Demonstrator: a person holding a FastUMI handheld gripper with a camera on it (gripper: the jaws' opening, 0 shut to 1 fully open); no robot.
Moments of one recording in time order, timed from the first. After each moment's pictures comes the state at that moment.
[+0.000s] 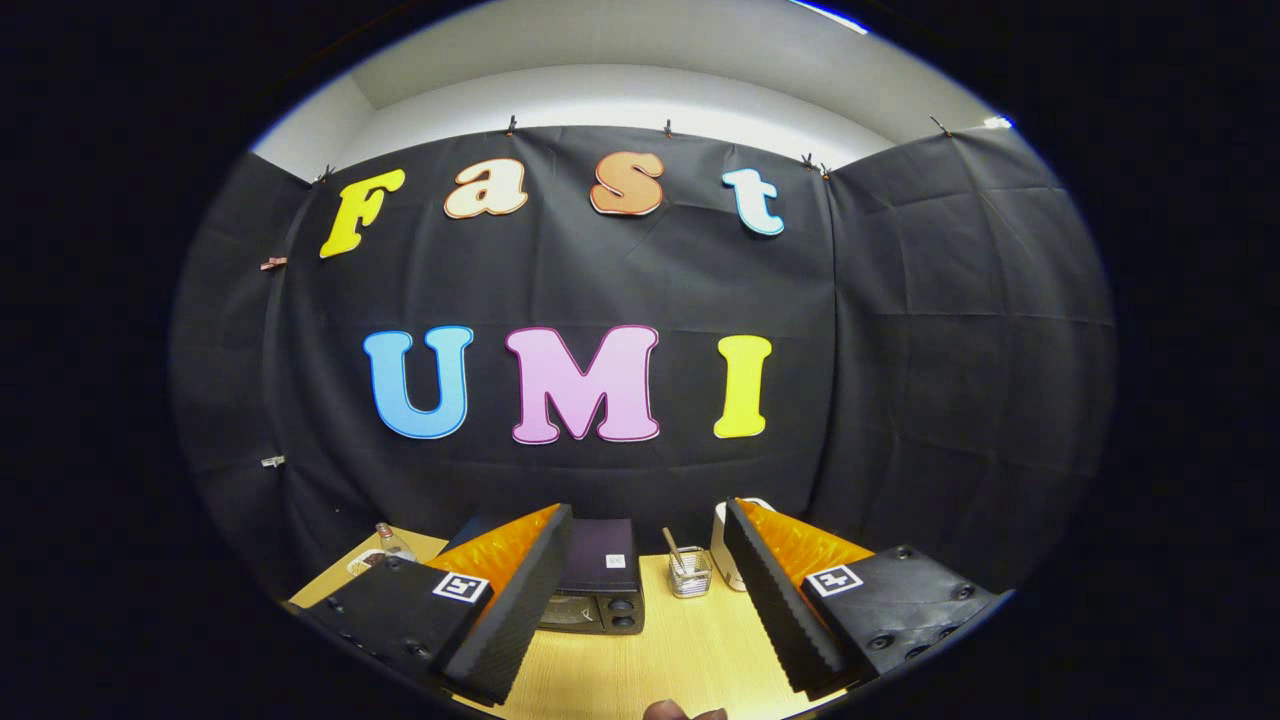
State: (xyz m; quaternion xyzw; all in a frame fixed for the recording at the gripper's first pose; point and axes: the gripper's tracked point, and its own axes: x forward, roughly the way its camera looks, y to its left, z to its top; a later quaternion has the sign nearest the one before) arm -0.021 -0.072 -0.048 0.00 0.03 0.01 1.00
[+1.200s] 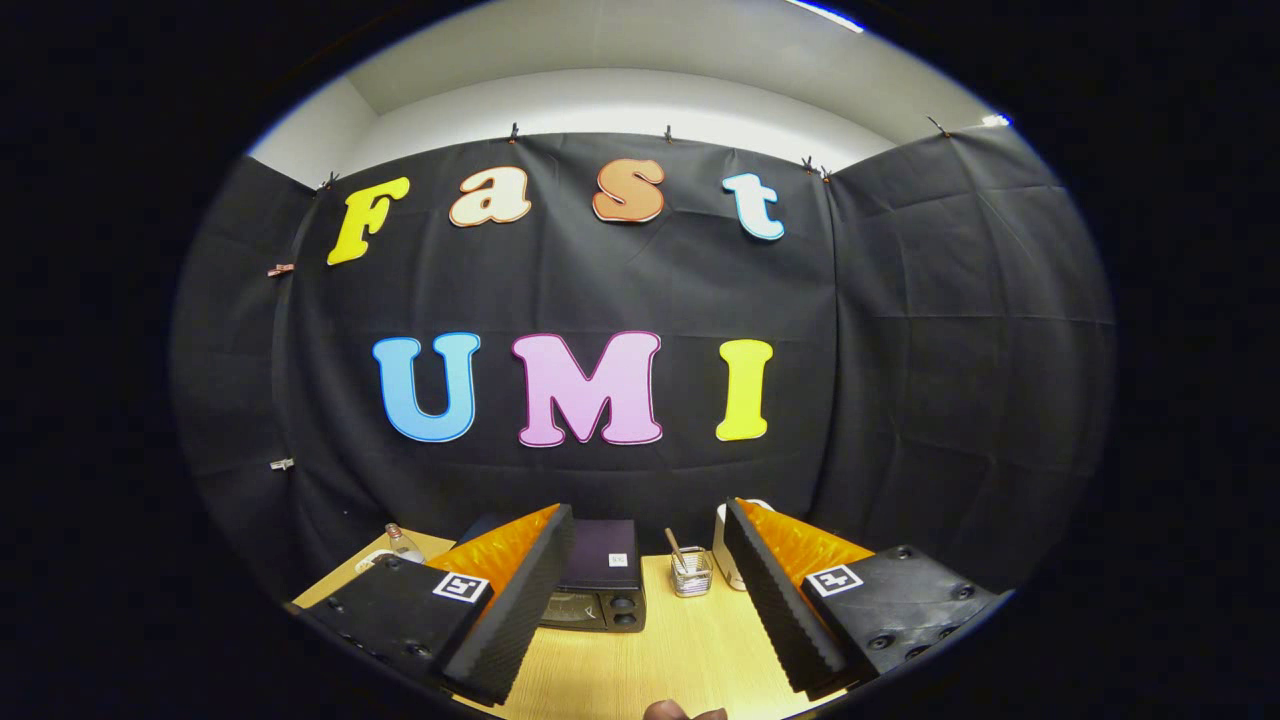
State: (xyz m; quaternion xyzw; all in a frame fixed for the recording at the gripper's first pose) arm -0.038 -0.074 -0.040 0.00 0.03 0.02 1.00
